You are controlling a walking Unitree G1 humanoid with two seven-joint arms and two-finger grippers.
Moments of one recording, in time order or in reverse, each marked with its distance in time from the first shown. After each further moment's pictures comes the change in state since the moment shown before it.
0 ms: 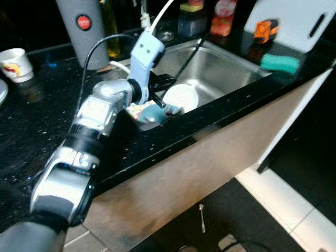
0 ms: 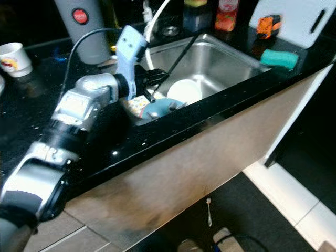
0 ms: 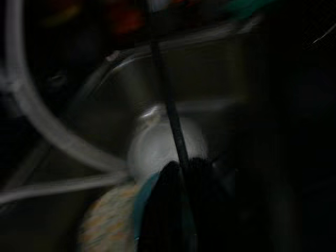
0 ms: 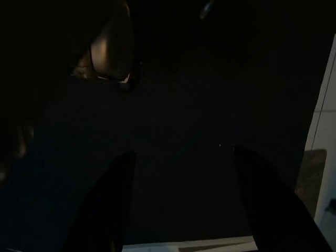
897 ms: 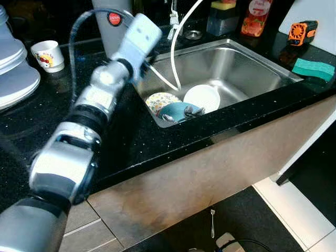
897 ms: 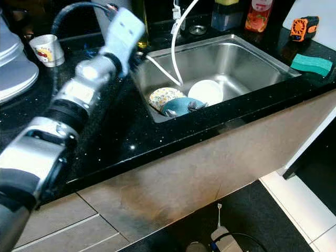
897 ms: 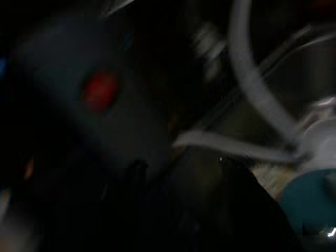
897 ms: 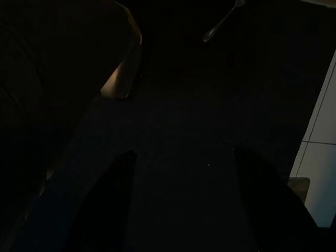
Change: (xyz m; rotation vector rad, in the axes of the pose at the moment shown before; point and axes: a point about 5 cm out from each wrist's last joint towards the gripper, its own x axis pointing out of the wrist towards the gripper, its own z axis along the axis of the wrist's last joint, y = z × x) left arm -0.011 0.061 -0.001 -0.042 0.068 0.545; right arm 0.000 0.000 0.002 -0.006 -0.005 -0.012
